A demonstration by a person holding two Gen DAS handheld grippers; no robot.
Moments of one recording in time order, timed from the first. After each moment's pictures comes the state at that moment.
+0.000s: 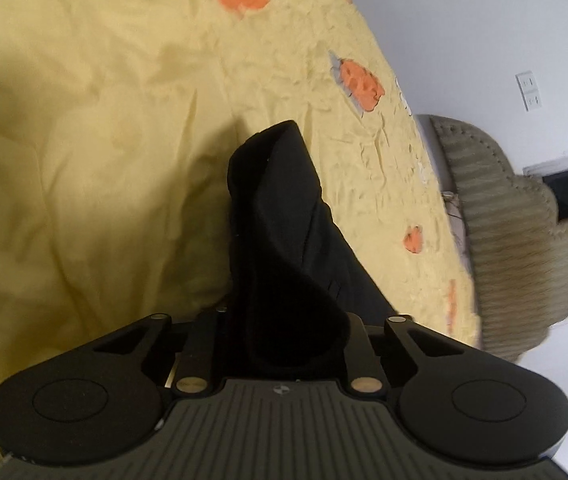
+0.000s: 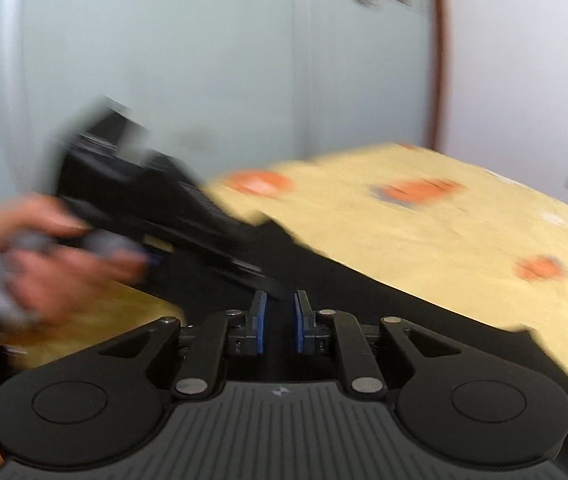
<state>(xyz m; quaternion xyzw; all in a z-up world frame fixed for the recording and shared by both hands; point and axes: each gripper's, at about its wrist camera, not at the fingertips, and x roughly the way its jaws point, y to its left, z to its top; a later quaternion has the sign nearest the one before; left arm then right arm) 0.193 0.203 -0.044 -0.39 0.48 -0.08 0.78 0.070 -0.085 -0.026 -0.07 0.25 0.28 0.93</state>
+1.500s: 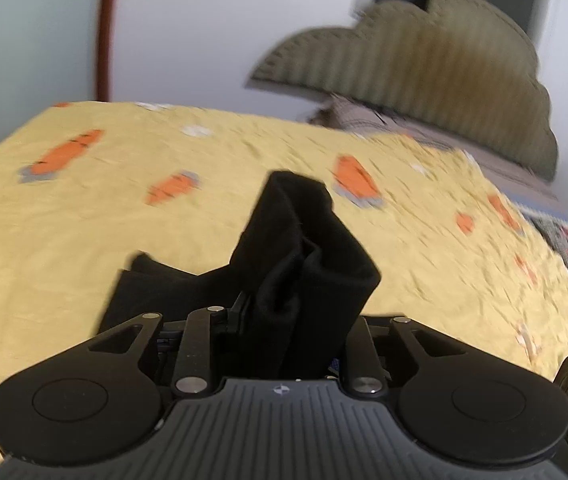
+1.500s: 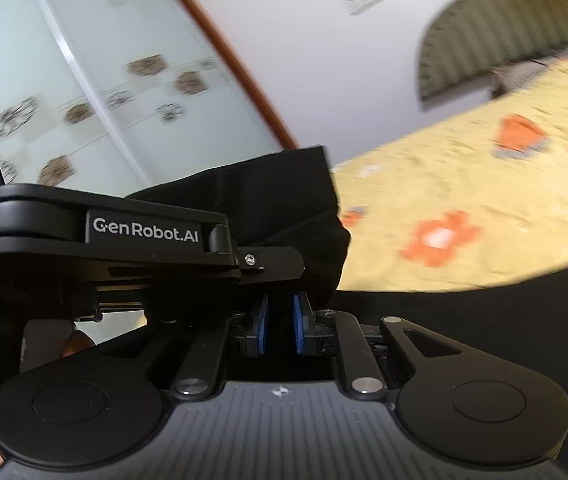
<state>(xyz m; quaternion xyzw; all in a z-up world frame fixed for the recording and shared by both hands) 0.069 -0.177 0.058 -0.01 0.36 -0.21 0.91 -0.004 -0.359 -0.039 0.28 0.19 0.17 0.92</state>
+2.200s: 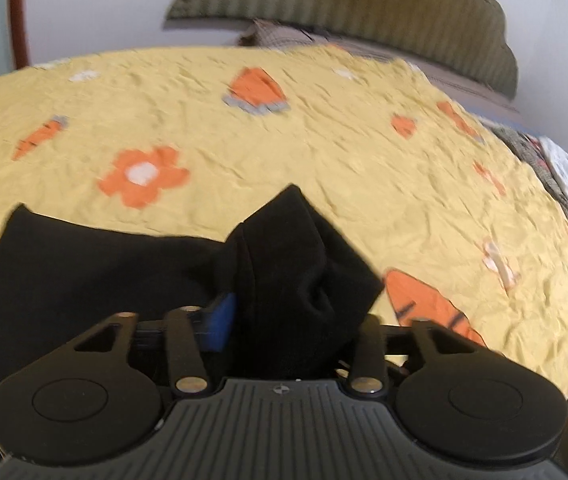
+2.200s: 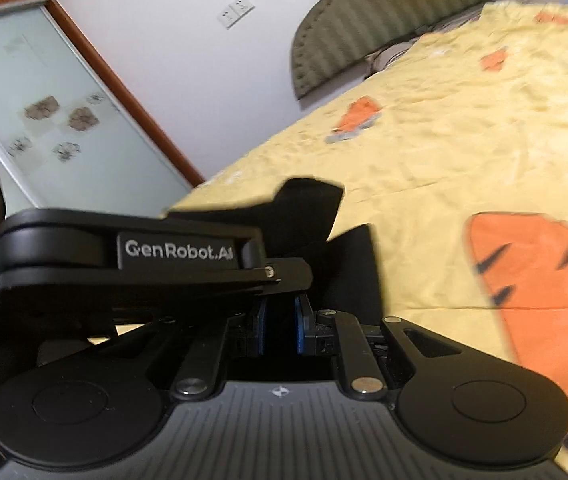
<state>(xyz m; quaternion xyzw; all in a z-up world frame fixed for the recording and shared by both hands) 0.061 -0.294 -0.012 0.05 0.43 -0.28 0.86 -0.039 -0.442 -0.096 0.32 0.22 0.03 0.92</state>
